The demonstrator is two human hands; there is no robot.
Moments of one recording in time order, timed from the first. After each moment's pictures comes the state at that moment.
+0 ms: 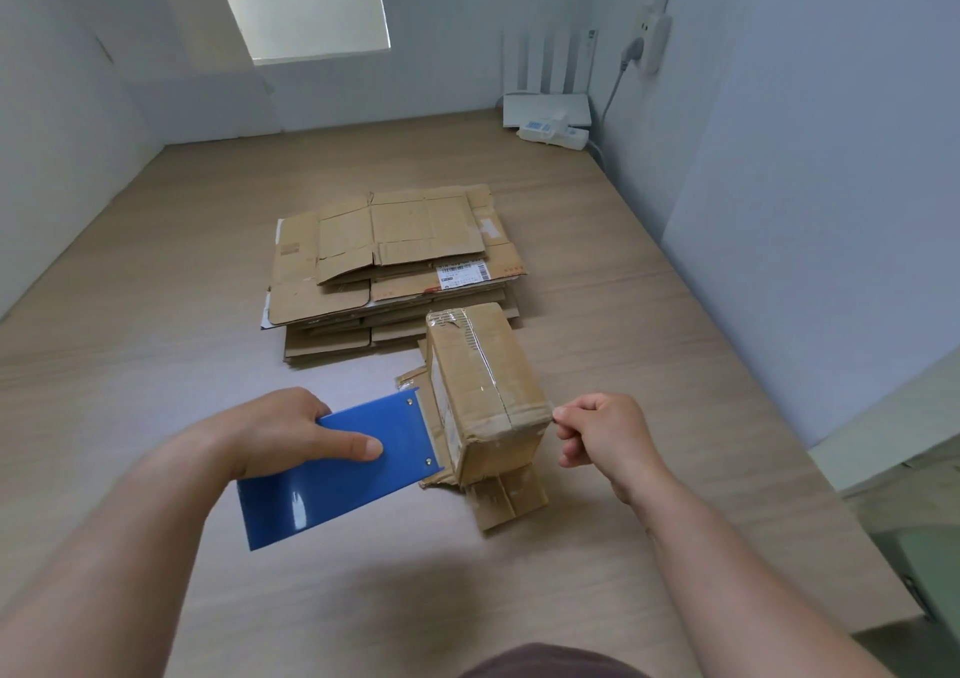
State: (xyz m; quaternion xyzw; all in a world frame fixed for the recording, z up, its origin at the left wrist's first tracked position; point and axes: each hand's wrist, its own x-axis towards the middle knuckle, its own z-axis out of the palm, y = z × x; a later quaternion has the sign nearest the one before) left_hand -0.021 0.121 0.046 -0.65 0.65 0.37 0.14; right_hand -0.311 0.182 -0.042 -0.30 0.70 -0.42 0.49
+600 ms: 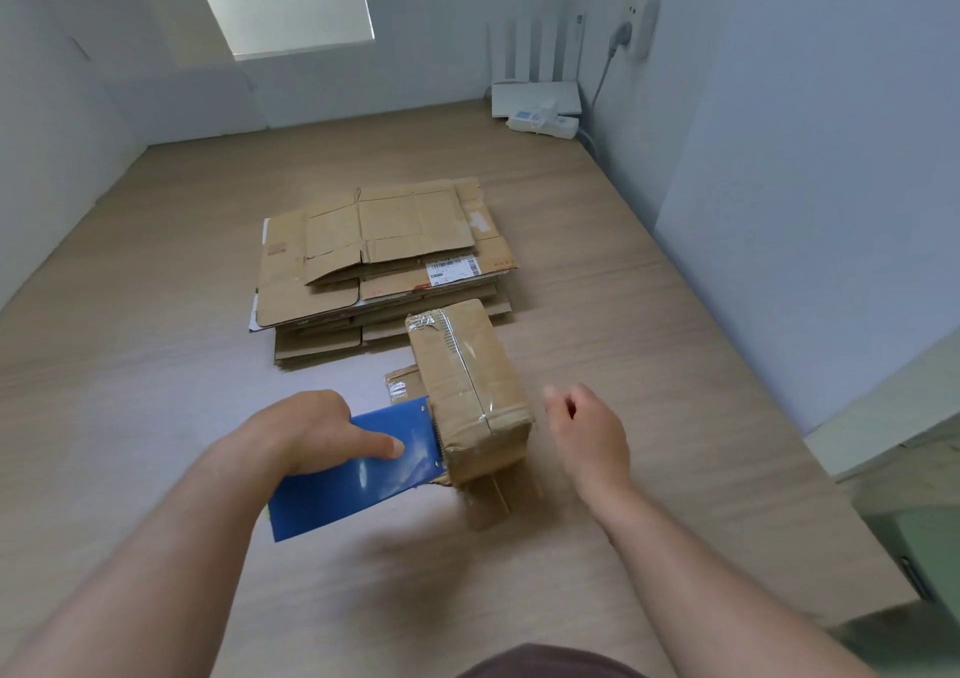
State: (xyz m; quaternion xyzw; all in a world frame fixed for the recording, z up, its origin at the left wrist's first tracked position) left_hand -0.054 0.111 0.019 -0.67 0.67 0.25 0.20; right_hand -0.296 0.183 -0.066 -0.41 0.81 -0.30 0.30
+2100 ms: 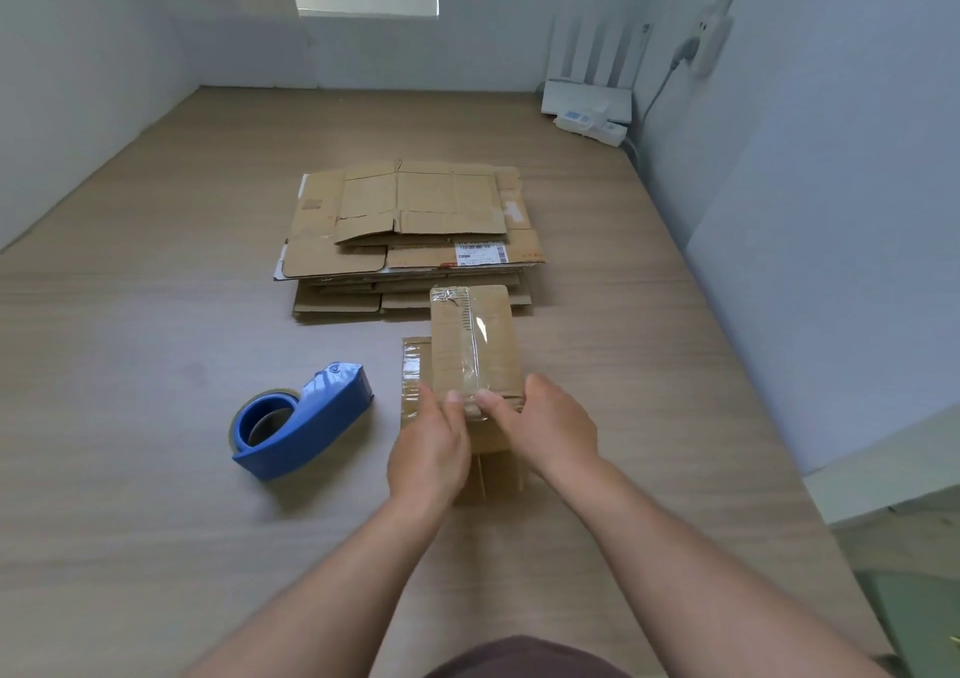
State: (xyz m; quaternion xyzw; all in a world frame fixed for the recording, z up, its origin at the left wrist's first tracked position) left_hand -0.143 0.178 -0.068 -0.73 0.55 0.33 -0.22; right_hand -0.269 0.170 -0.043 -0.59 0.76 -0.13 0.26
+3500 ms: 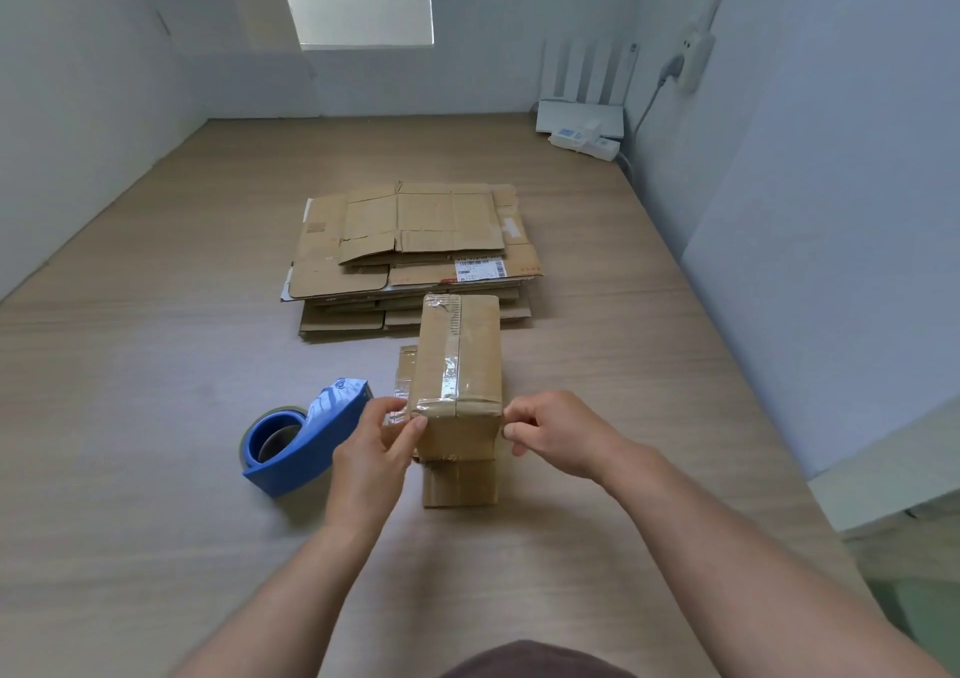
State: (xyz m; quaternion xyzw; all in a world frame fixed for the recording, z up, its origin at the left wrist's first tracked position) left_hand -0.086 0.189 -0.055 -0.68 0.50 0.40 -0.36; right_hand -0.297 0.166 -0.031 -0.69 0.61 -0.11 0.38
